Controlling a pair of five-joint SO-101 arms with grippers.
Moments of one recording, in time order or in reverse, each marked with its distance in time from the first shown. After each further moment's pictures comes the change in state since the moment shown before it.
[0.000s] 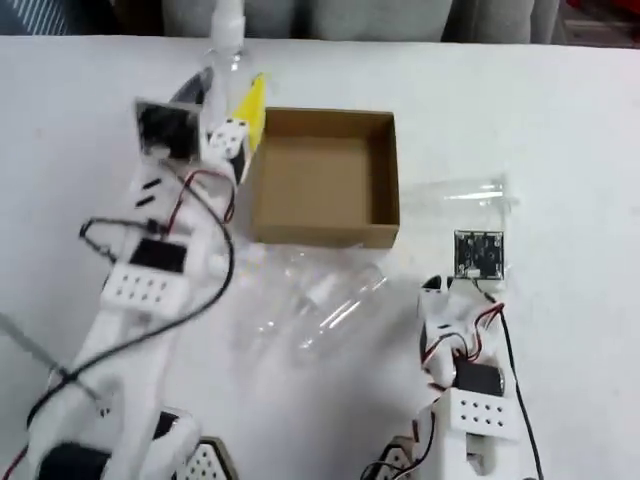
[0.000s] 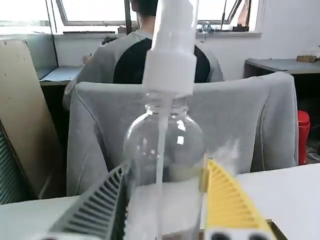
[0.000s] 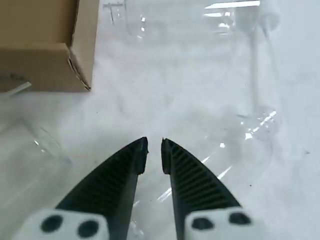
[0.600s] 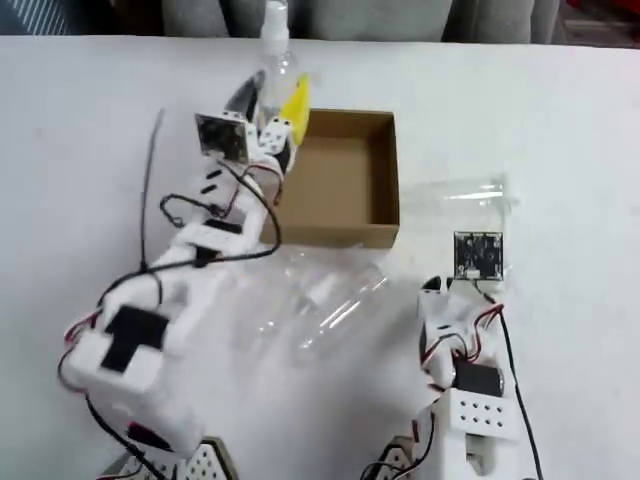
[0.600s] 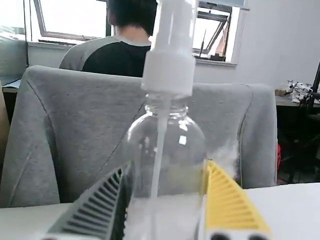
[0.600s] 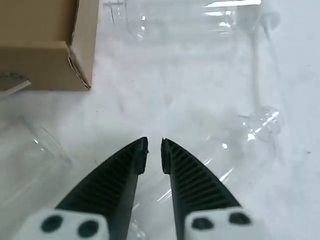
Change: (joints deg) left arm 3.9 42.1 -9.8 -40.0 6.2; right arm 0.0 0.0 0.5 -0.3 0.1
